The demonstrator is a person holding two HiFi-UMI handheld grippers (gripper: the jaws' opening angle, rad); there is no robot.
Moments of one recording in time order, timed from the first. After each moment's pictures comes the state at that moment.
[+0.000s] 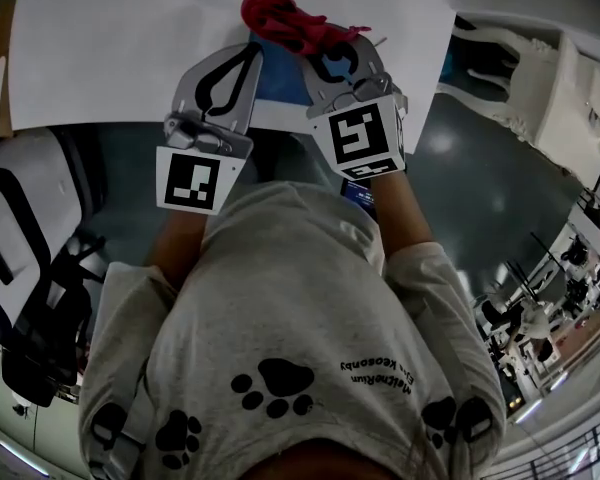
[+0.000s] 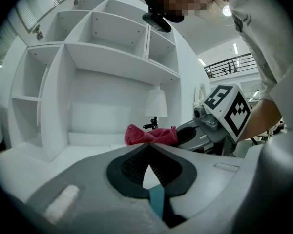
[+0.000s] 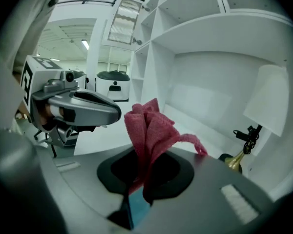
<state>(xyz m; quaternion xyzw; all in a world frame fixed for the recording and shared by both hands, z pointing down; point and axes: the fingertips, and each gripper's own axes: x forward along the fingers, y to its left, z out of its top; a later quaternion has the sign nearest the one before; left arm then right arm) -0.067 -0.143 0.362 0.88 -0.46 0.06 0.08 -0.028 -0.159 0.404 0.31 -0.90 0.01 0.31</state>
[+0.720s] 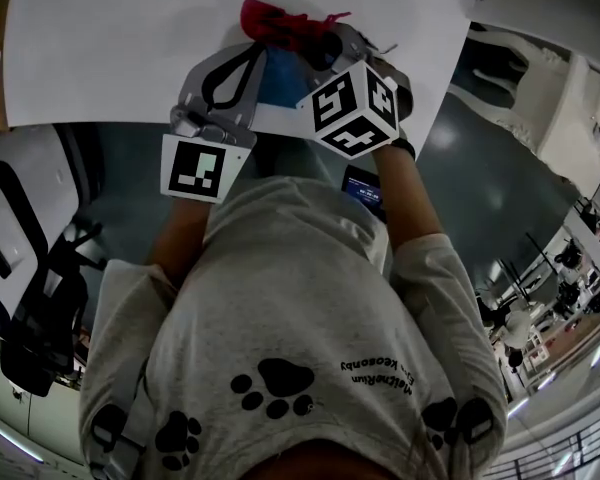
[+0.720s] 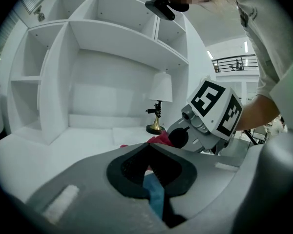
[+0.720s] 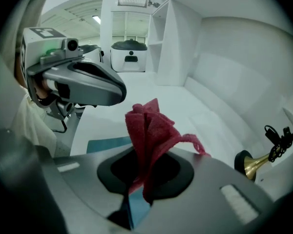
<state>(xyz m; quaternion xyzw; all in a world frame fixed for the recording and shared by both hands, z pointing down) -0.070 -0.156 0.409 0.87 -0.46 0.11 0.13 -0.034 -0.159 0.487 0.19 -0.86 0.05 0.47</state>
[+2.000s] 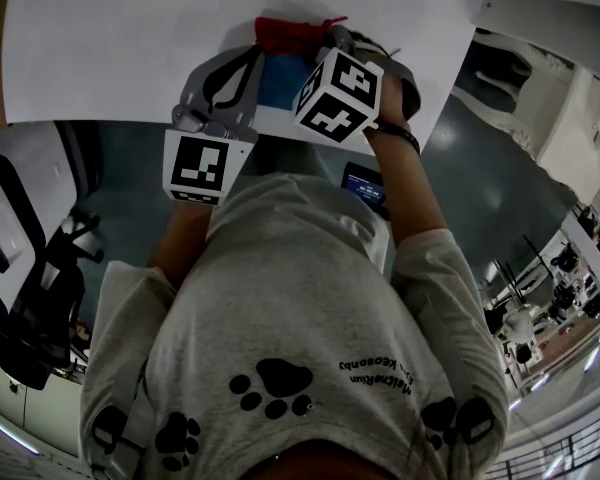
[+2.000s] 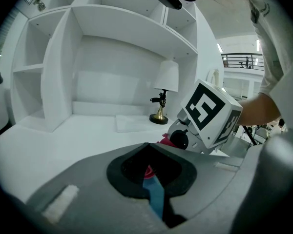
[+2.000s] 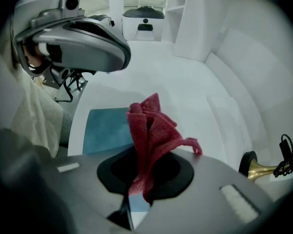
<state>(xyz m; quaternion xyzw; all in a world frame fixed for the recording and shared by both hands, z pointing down) -0.076 -0.153 0.436 0.85 -0.47 0.15 0.19 -0.013 -0.142 0.537 0.09 -0.79 0.04 0.61</state>
